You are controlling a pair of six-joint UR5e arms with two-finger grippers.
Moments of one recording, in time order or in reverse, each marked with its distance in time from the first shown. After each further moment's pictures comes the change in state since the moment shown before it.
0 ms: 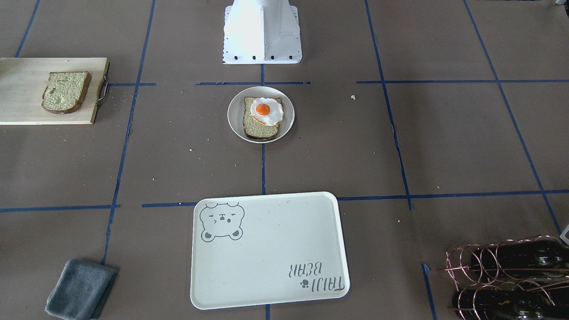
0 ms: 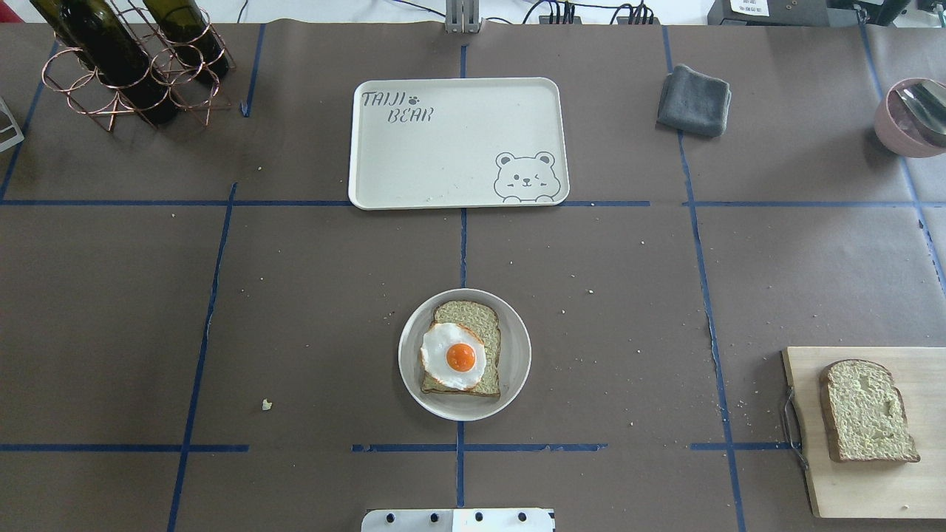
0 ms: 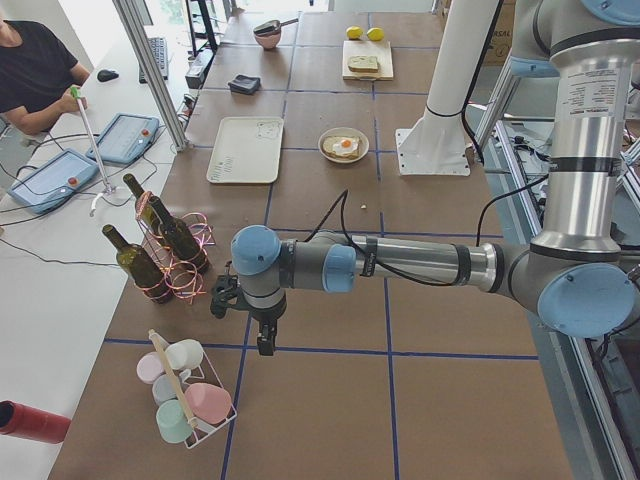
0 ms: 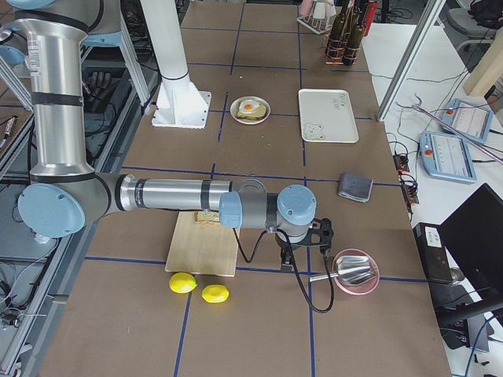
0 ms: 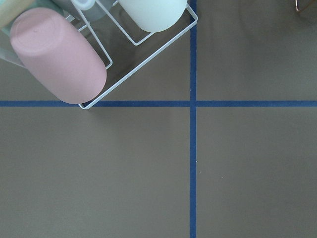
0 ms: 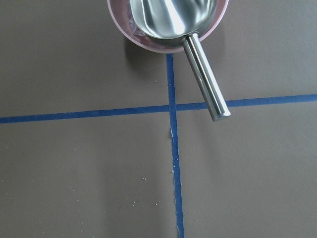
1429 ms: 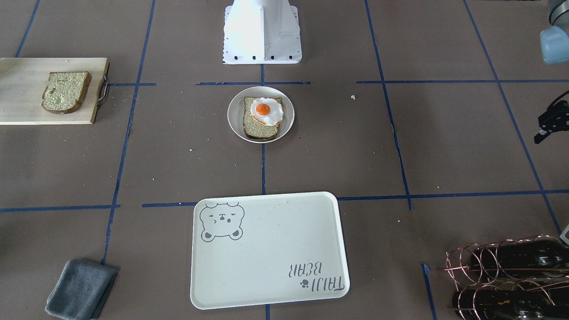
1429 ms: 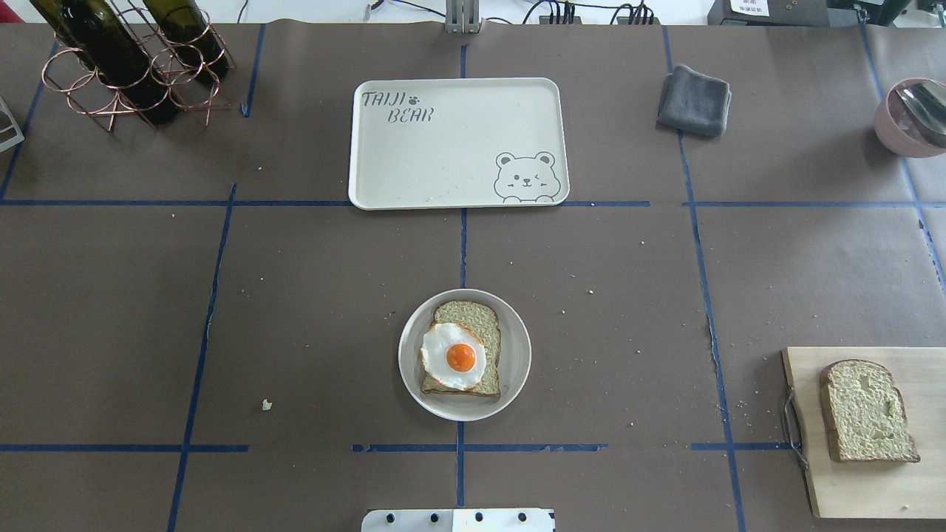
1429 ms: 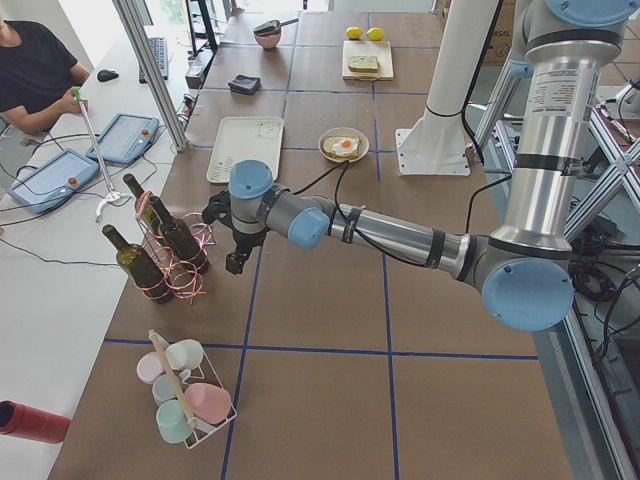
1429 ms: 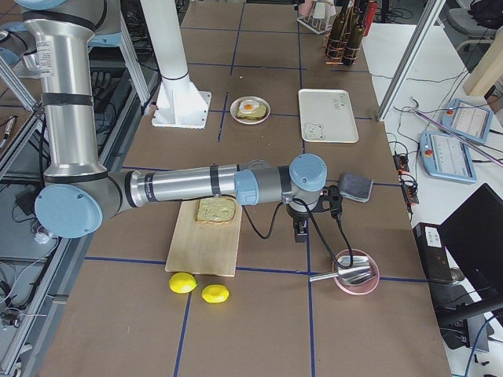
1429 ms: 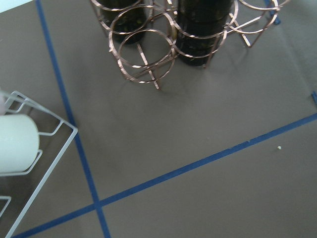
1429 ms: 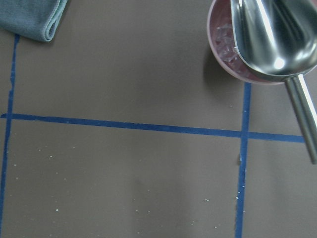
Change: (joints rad) left arm 0.237 -0.114 -0.072 -0.315 -0.022 -0.042; right arm -0.097 0.043 0.081 0.017 0.061 0.028
